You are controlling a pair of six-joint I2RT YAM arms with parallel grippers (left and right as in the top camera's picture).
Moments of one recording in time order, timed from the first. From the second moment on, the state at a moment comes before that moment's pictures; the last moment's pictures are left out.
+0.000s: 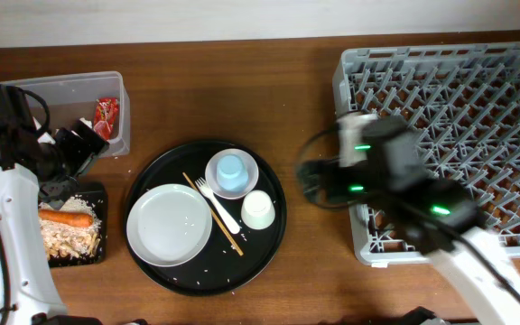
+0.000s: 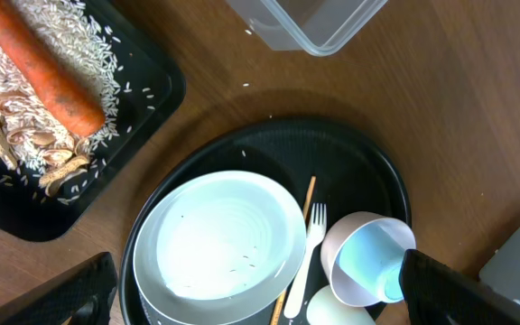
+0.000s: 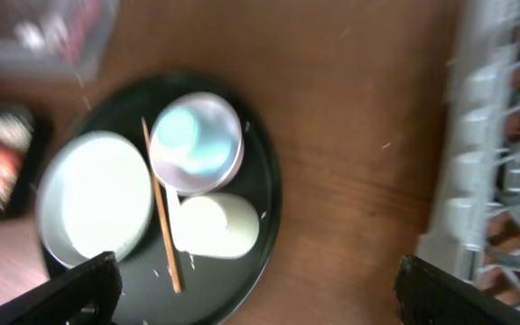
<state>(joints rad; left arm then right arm) 0.34 1.51 1.54 -1.28 0.19 -0.55 0.52 1.22 1.24 -0.89 -0.05 0.33</state>
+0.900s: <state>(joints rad) 0.34 1.51 1.54 -1.28 0.19 -0.55 0.82 1.83 1.25 -0.65 0.11 0.42</state>
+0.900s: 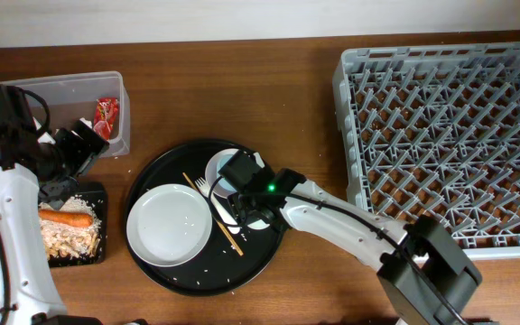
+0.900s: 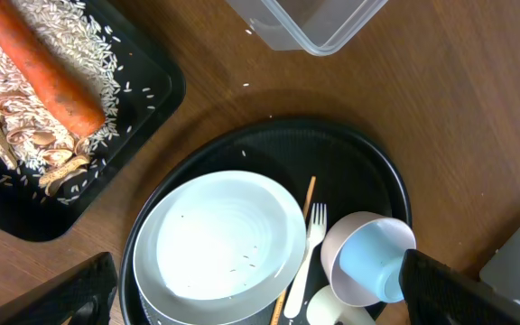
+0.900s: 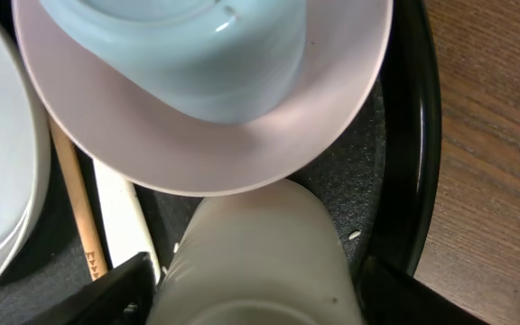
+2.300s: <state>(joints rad) 0.34 1.51 1.54 -1.28 0.19 -0.55 -0.55 1.91 1.88 -1.22 -0.06 0.13</state>
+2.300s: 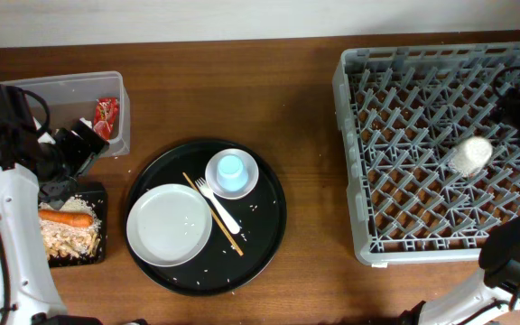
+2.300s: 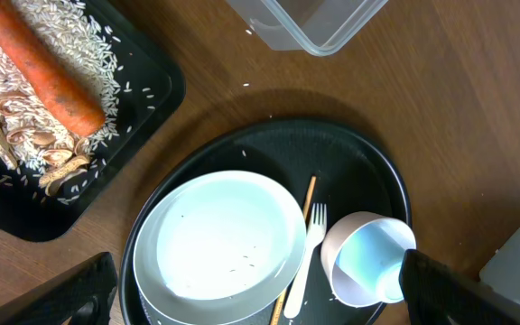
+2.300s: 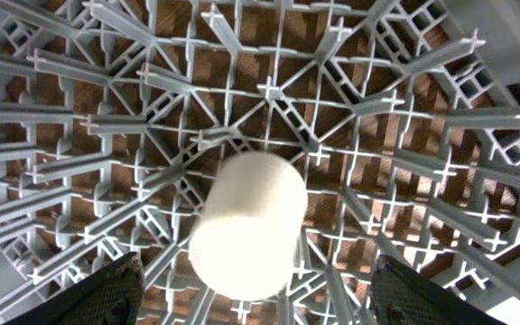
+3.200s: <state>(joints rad) 0.34 1.51 1.54 -1.28 0.19 -0.55 0.78 2.16 1.89 -0.96 0.02 0.34</state>
